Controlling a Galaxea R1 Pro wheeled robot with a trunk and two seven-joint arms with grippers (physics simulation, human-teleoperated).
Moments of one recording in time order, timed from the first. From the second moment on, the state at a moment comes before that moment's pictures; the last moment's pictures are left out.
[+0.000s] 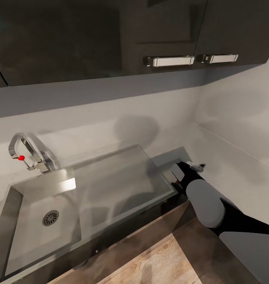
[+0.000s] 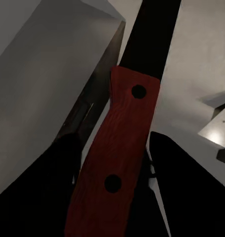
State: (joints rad) left arm -0.33 0.01 -0.23 0.08 0.30 -0.02 0.06; right arm -1.22 0.12 -0.55 -0.24 0.10 0.28 -0.66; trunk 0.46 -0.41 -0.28
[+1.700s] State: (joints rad) left arm -0.33 0.01 -0.23 0.08 0.32 -0.11 0.06; right arm -1.22 0.13 -0.20 -0.36 0.09 0.29 -0.40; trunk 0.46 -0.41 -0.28
